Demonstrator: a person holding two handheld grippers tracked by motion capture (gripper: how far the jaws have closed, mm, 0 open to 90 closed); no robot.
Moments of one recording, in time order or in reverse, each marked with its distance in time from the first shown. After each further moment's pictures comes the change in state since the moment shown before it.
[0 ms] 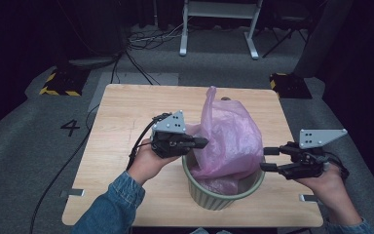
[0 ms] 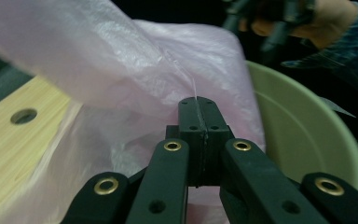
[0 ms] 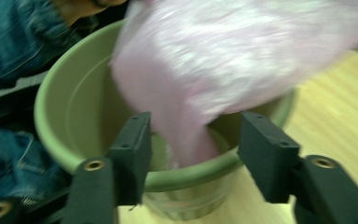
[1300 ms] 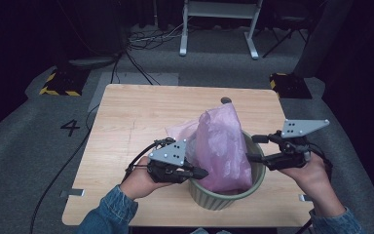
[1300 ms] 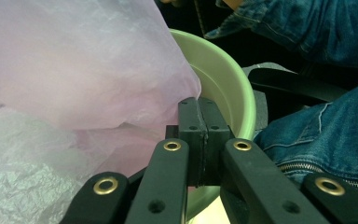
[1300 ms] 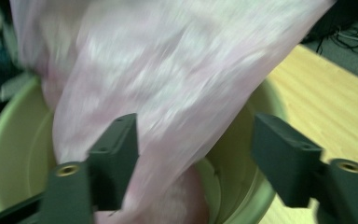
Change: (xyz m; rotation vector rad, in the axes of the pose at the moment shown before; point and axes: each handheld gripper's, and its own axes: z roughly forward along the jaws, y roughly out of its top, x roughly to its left) left arm -0.036 -0.023 -0.001 0.065 -0.196 0.134; right arm 0.000 0.030 0.029 0.008 -0.086 -0.004
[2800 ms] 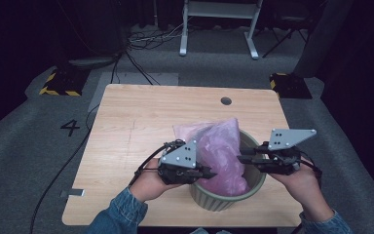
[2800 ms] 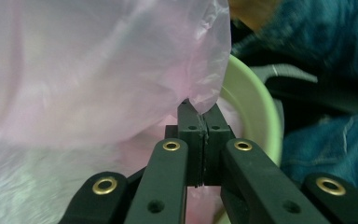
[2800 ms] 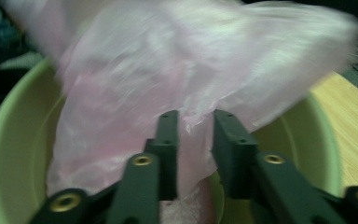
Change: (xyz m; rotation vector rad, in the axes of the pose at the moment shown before) left arm -0.008 0.010 0.021 0.015 0.056 0.027; right arm 0.027 0.003 0.016 0.041 0.002 -0.138
